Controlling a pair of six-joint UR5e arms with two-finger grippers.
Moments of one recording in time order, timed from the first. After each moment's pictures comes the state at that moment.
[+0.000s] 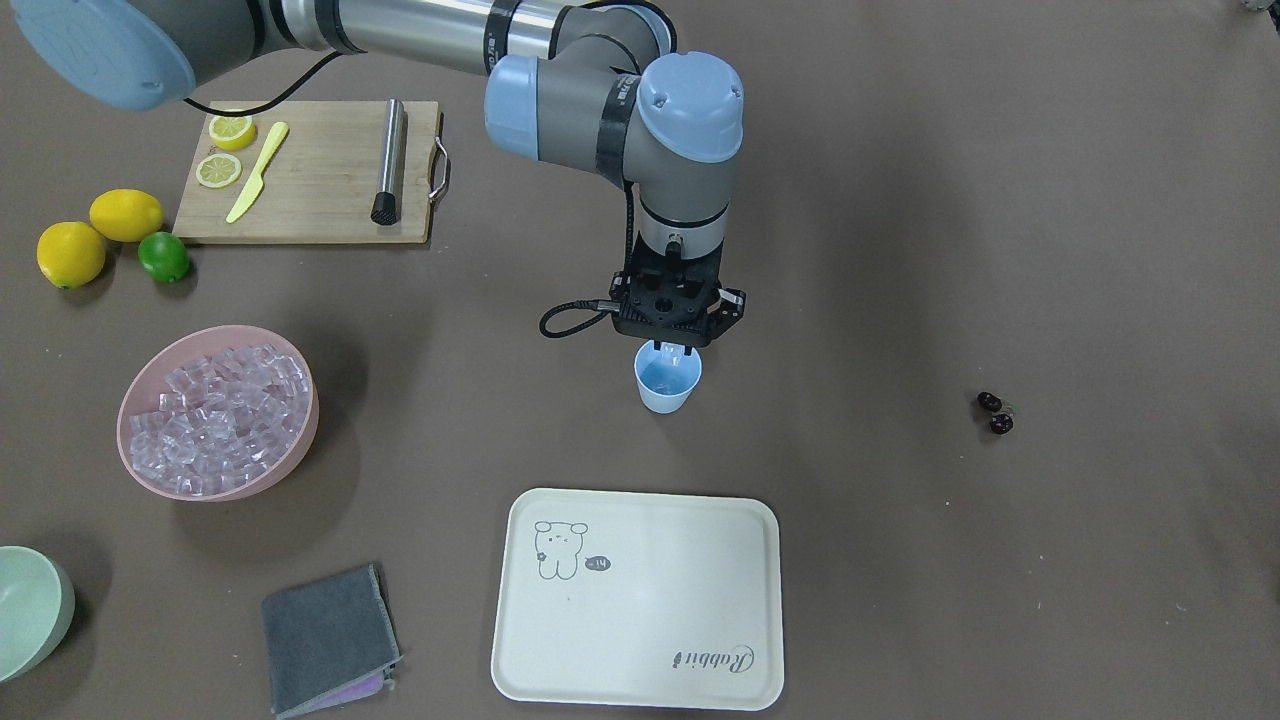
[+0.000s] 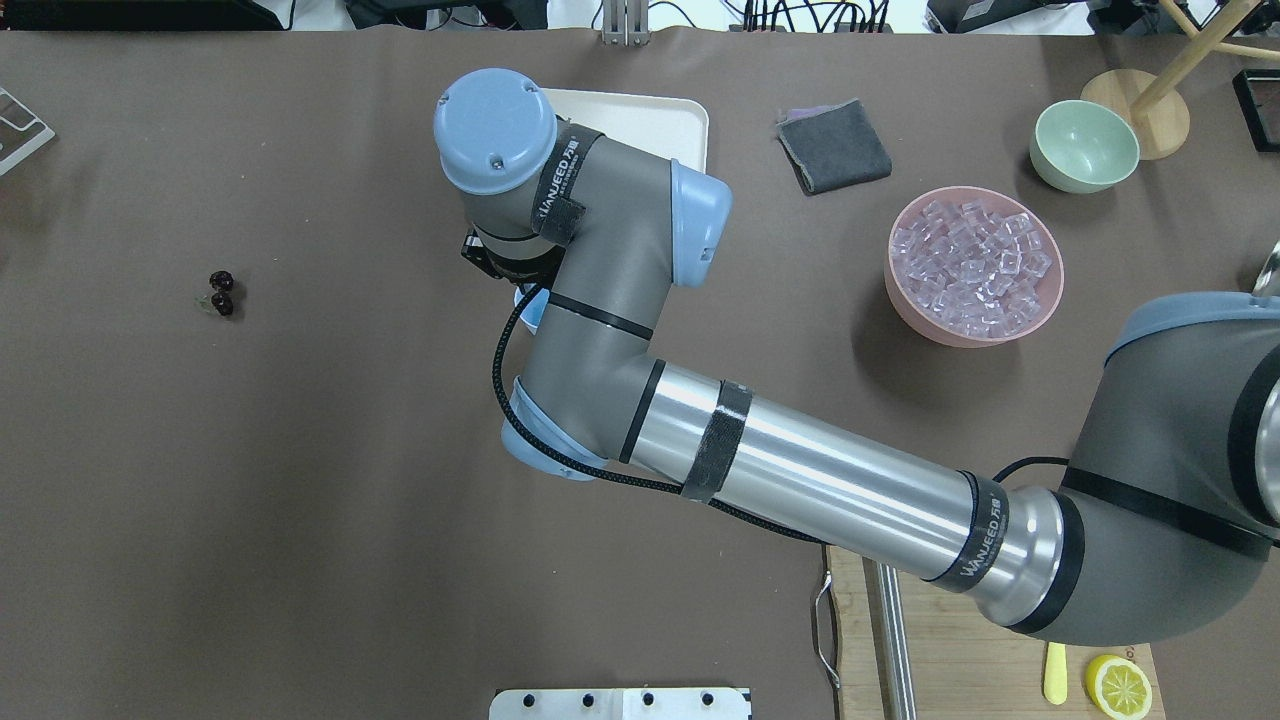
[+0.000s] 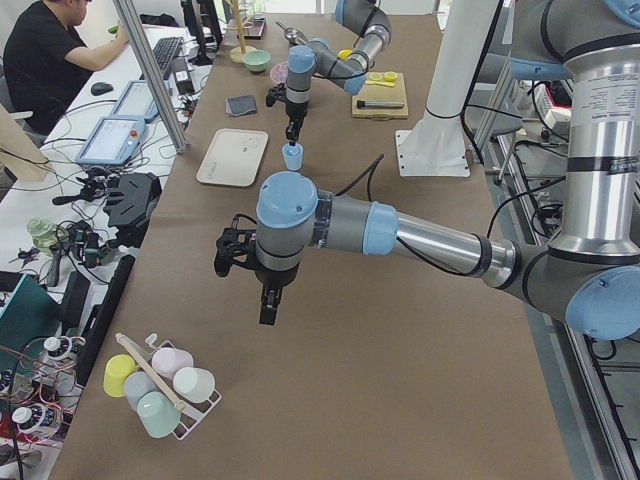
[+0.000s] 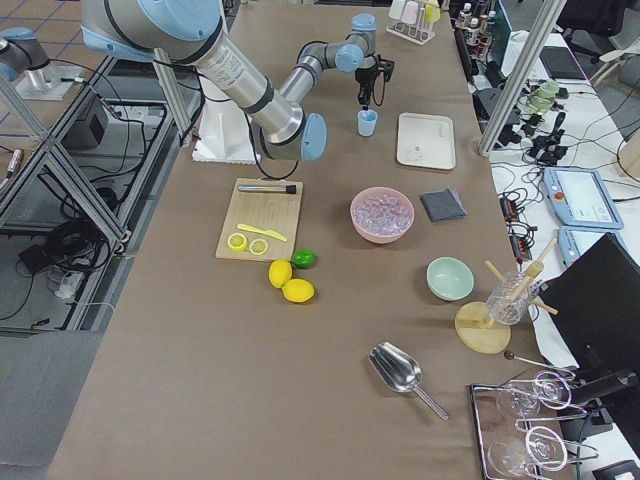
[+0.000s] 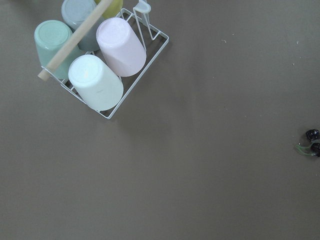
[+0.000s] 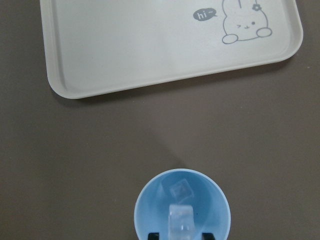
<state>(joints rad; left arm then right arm) -1.73 -1.54 -1.88 -1.44 -2.37 0.05 0.54 -0.46 1.25 -1.57 1.82 1.45</state>
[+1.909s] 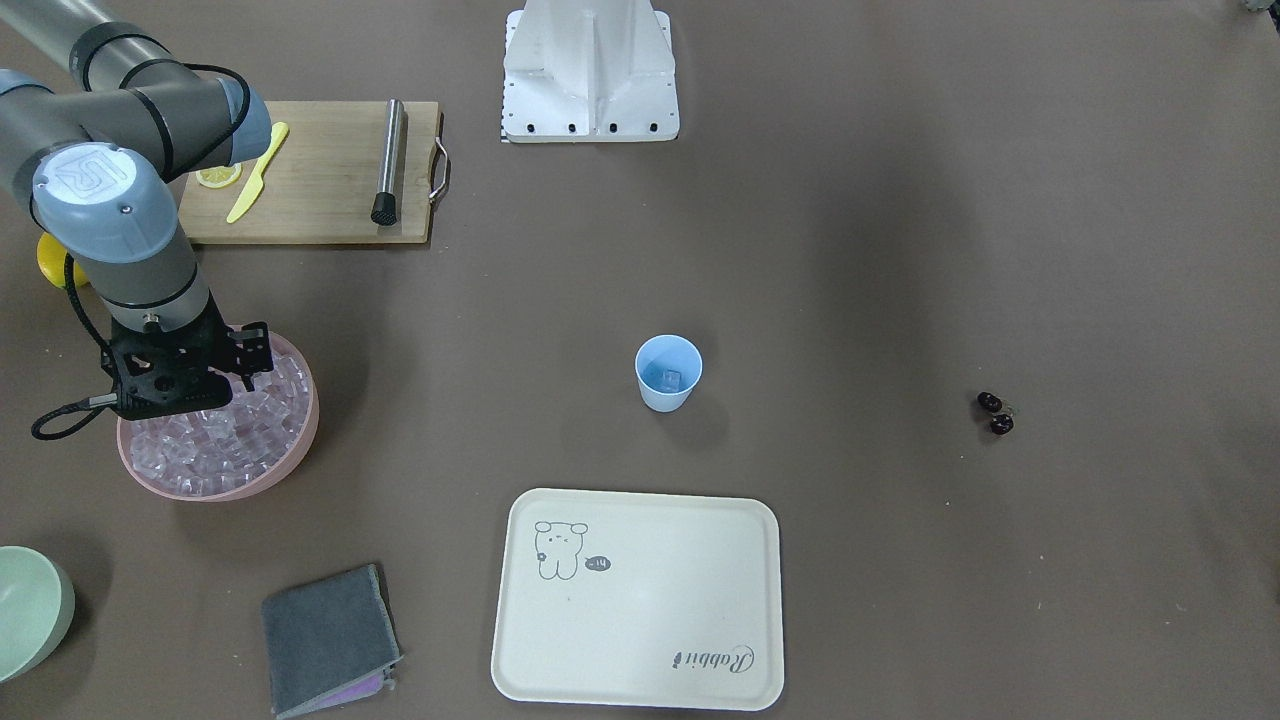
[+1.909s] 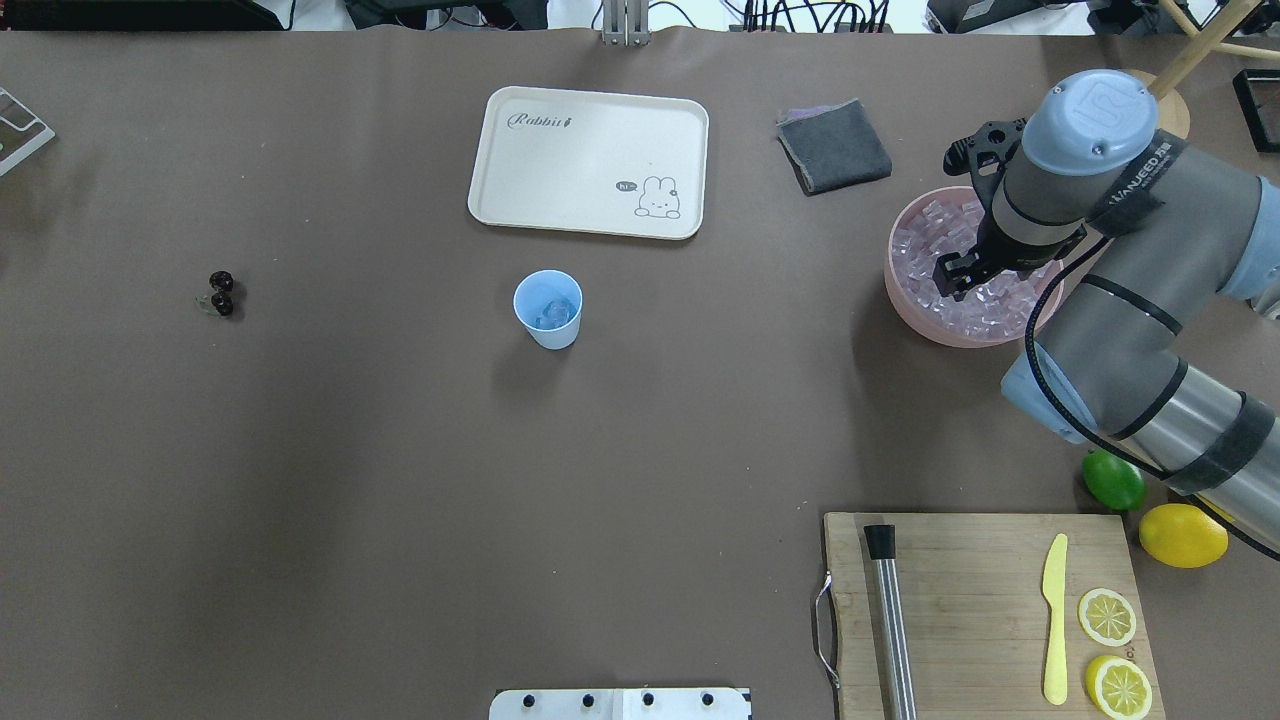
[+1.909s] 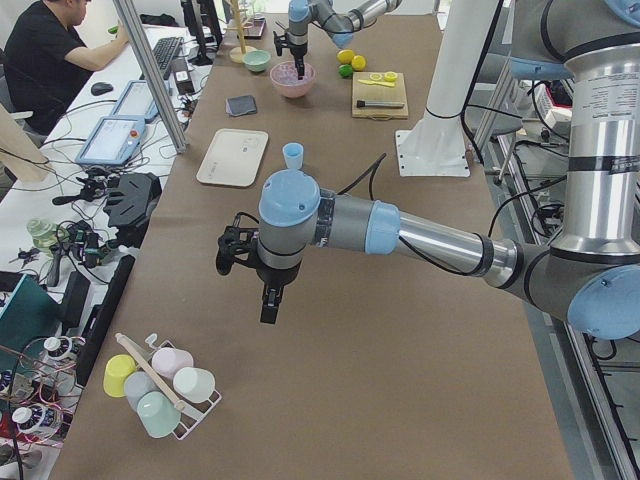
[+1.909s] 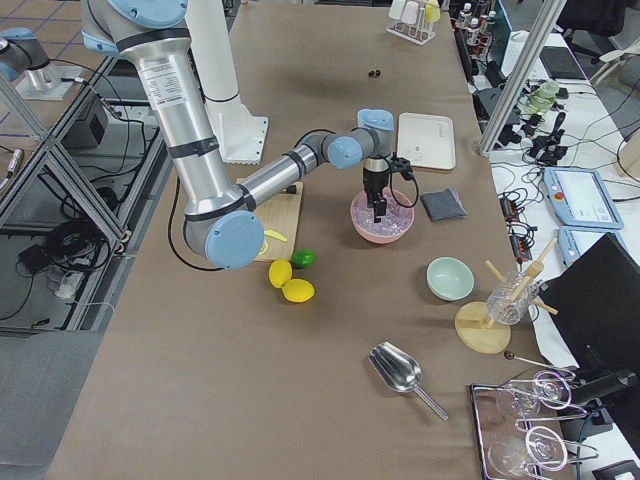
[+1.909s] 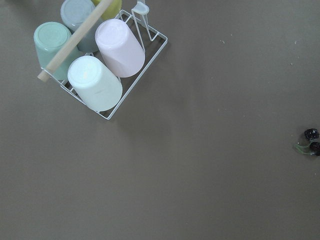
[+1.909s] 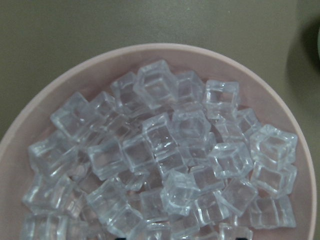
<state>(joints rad) -1.73 -1.53 -1.88 -1.44 -2.38 0.05 0.86 -1.22 1.71 -1.63 1.92 0.58</state>
